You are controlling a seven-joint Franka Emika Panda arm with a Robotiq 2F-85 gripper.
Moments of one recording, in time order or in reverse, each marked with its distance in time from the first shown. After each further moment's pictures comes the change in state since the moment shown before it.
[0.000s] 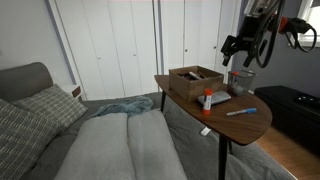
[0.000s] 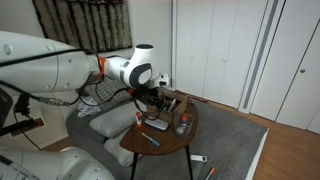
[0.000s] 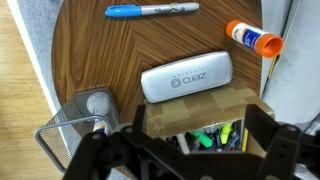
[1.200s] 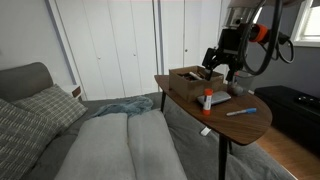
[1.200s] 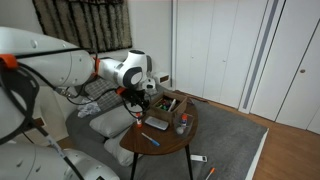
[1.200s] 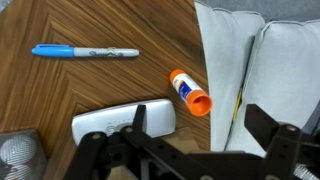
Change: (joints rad) arm 0.118 0.088 0.081 0.017 0.120 -0.056 0.015
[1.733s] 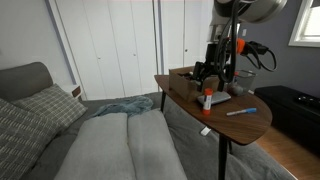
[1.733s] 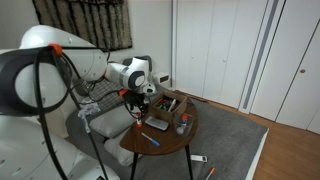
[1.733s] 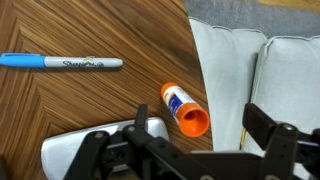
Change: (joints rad) arm 0.007 0.190 0.035 0.078 0.005 -0.012 0.040
